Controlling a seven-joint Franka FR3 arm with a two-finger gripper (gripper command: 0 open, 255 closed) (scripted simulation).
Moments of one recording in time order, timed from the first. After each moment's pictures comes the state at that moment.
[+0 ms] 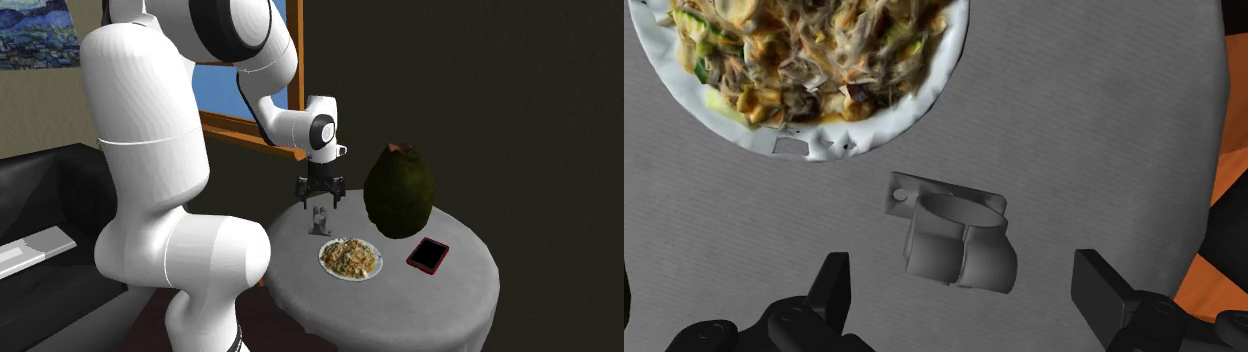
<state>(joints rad) -0.06 -0.05 -0.40 -2.44 -0.04 2.37 -0.48</state>
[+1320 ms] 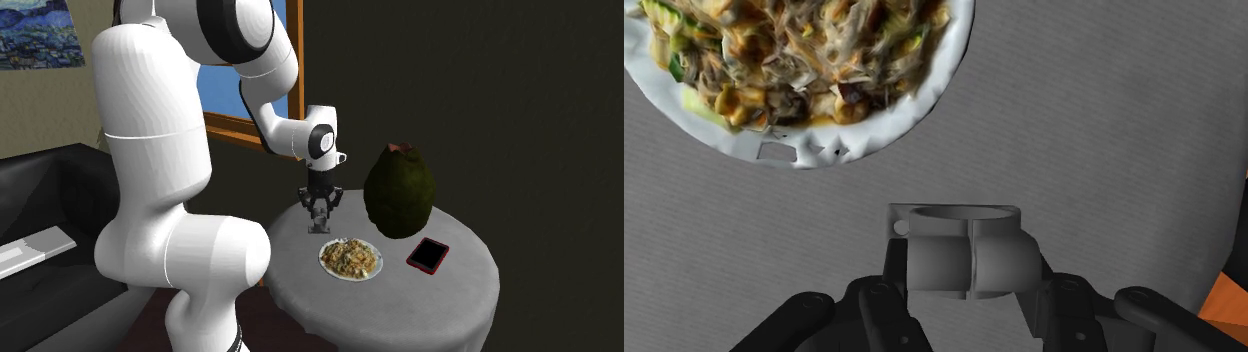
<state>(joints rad) -0.06 0.00 -0.40 -2.46 -0.01 2.44 -0.51</state>
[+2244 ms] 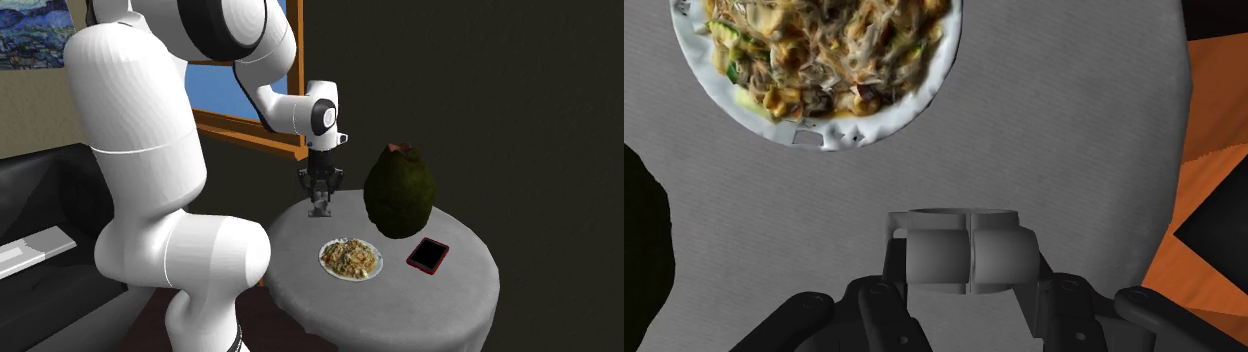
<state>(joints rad) -0.06 -0.12 -0.39 -2.41 -0.07 2.27 -0.46</state>
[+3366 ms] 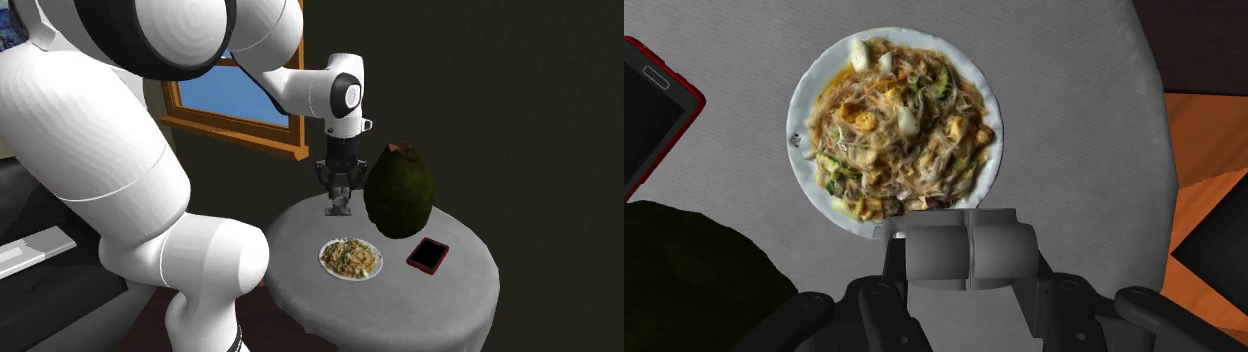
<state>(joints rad) -0.17 -0.40 -0.46 -2.47 -0.21 2.08 -0.55</state>
